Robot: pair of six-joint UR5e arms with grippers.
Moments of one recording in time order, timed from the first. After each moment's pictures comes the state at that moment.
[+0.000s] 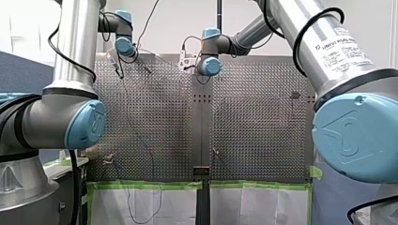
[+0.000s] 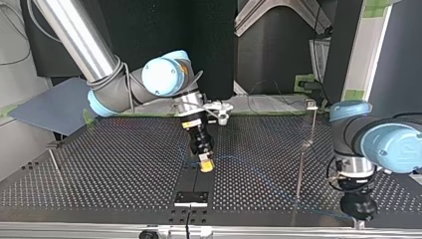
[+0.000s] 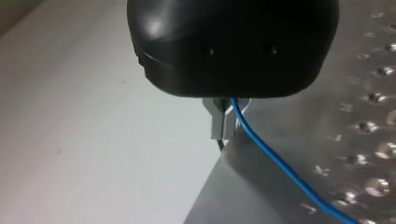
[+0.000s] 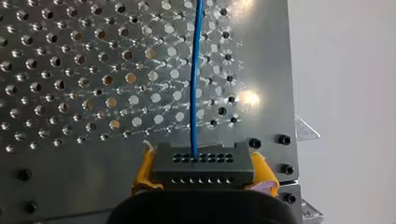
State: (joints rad) left arm 0.07 -1.76 -1.33 -3.00 -1.71 -2.07; right arm 2.34 -1.01 1.12 -0.28 1.62 1.63
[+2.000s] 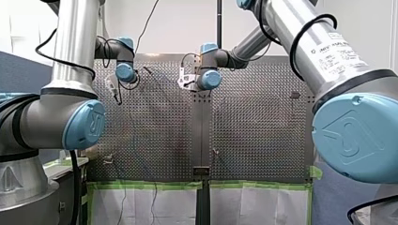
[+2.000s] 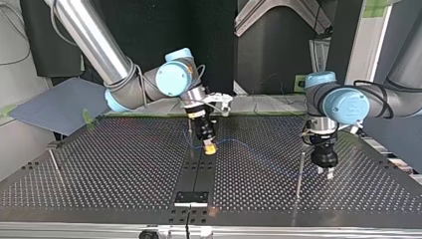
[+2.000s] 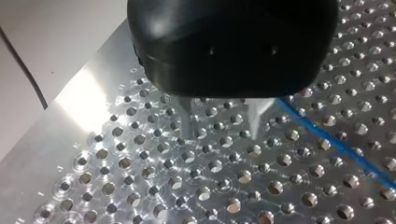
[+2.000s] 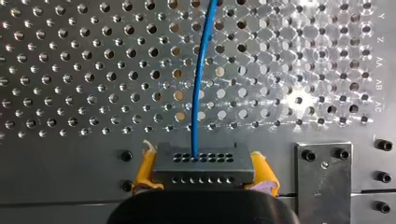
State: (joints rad) left arm 0.04 -1.74 -1.69 -2.76 -1.71 -1.99; right arm 2.34 -0.95 1.17 -0.24 1.62 1.62
